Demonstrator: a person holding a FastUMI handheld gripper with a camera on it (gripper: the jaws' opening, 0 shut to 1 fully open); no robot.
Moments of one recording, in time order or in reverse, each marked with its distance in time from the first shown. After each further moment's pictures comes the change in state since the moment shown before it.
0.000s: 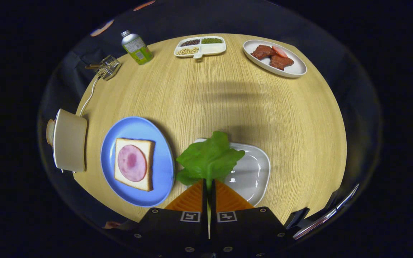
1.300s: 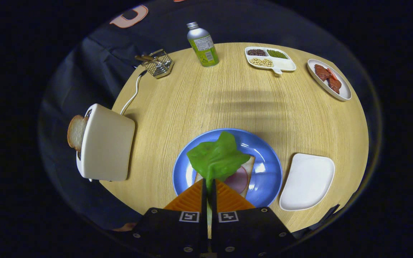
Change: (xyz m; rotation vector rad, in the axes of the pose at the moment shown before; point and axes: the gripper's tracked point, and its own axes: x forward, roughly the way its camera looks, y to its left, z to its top) arm -0.002 0.170 0.011 -0.070 -0.021 0.174
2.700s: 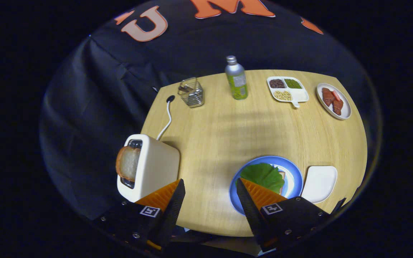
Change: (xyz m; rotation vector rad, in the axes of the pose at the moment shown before) arm -0.098 0.142 0.075 0.014 -0.179 0.132
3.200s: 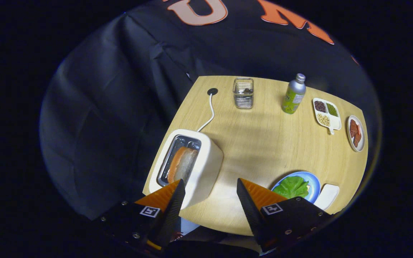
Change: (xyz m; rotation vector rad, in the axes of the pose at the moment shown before) arm 0.015 0.126 0.010 -0.199 0.102 0.061
